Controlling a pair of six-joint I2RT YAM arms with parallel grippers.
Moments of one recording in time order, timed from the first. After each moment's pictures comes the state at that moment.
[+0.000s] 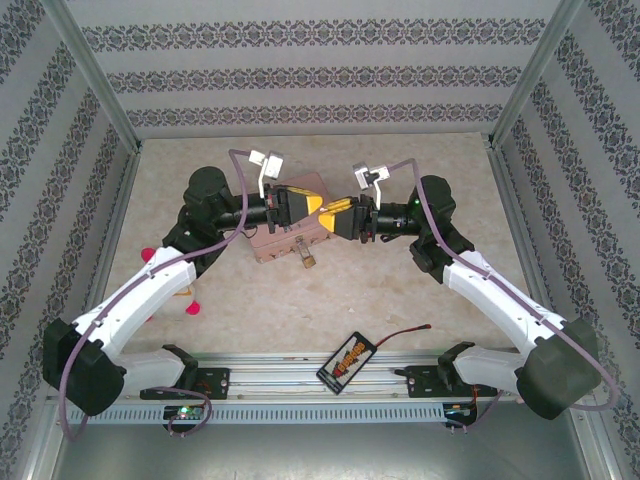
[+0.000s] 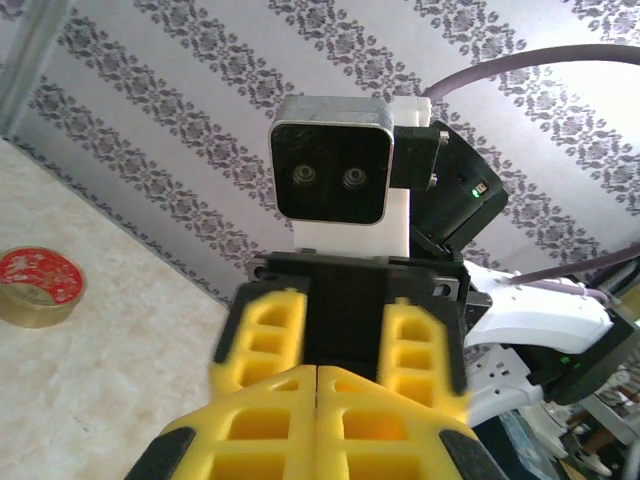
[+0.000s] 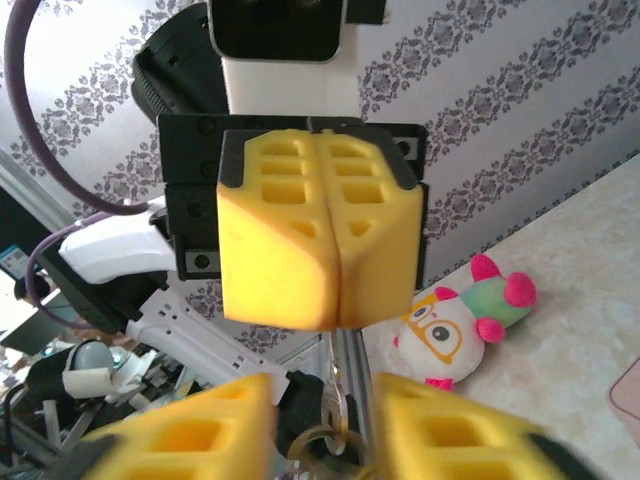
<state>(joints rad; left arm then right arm) -0.49 1.21 1.04 0.23 0.84 -0.68 0.49 1.19 0.90 0.37 -1.02 0.71</state>
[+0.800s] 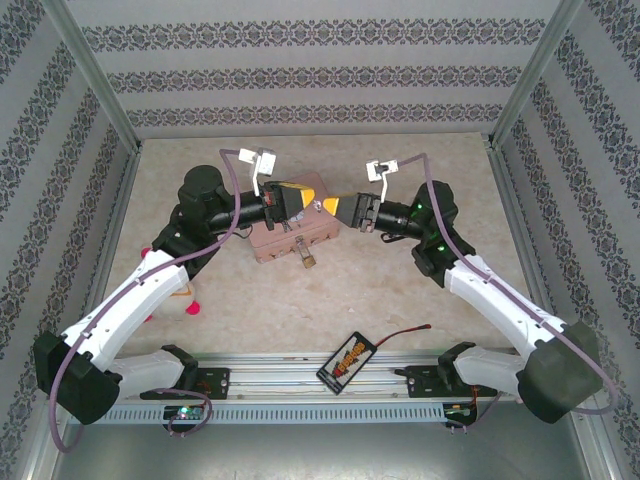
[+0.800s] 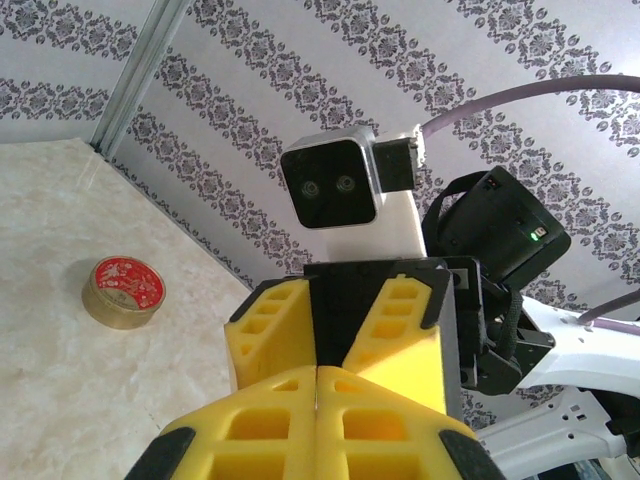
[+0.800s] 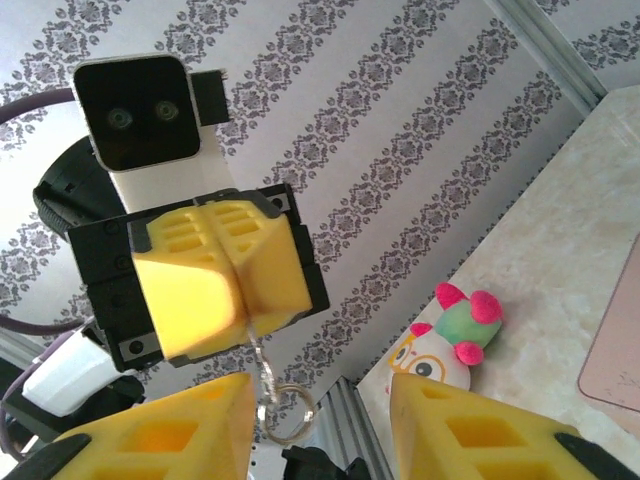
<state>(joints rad) -0.49 1.17 1.07 0.08 0.70 -0.60 0.49 1.17 0.86 0.42 -0.83 0.93</state>
